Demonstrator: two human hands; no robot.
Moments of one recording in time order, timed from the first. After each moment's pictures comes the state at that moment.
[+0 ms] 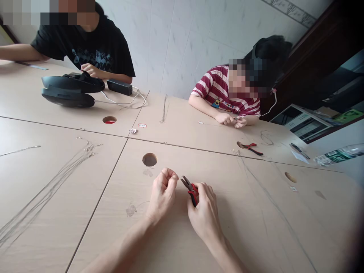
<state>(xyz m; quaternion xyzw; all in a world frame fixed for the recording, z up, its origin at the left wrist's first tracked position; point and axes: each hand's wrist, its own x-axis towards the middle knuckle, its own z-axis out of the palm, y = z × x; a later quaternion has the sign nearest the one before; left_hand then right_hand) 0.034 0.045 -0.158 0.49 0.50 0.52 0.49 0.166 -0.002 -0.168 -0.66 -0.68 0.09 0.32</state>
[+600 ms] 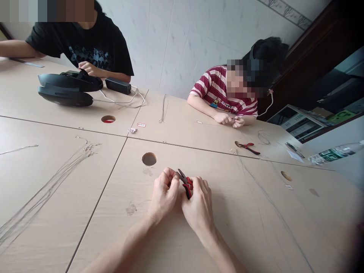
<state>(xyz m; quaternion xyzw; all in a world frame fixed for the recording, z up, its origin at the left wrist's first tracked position) 0.035 0.042 -0.159 0.53 0.48 0.52 0.47 0.147 0.009 -0.160 -0.68 -0.66 0.07 0.31</state>
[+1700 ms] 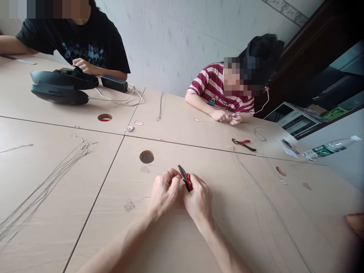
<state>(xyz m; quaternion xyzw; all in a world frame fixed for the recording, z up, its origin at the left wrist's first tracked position) 0.036 0.043 -0.158 0.59 0.49 0.45 0.46 0.154 0.016 -0.166 -0.70 -0.65 0.03 0.30</state>
